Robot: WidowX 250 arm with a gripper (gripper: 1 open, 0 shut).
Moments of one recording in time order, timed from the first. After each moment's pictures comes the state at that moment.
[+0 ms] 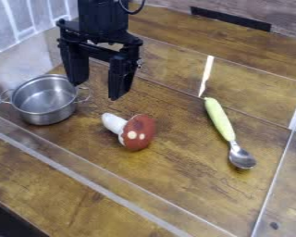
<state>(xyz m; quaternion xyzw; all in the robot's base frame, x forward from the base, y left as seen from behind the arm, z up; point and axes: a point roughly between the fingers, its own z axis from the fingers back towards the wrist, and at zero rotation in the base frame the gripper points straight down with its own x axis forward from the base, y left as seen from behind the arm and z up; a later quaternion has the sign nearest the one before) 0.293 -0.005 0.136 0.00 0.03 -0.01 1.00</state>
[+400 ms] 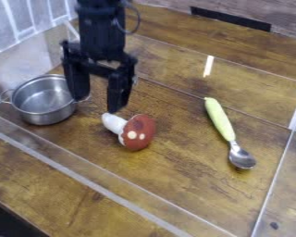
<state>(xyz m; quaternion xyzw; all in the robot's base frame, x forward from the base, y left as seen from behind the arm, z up) 0.307 0.015 0.094 -0.01 0.04 0.00 1.00</state>
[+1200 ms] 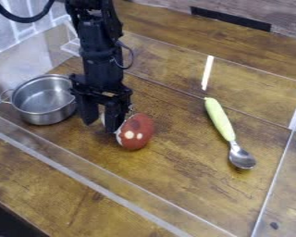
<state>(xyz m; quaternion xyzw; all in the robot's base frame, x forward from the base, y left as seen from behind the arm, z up) 0.326 0.026 0.040 -0.04 0.03 -0.04 1.00</state>
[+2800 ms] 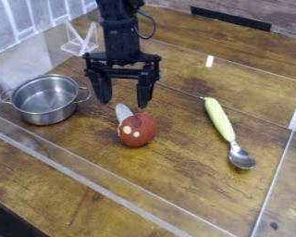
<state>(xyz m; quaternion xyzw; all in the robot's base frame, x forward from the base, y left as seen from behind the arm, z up) 0.346 0.001 0.079 -0.06 0.04 0.11 0.99</state>
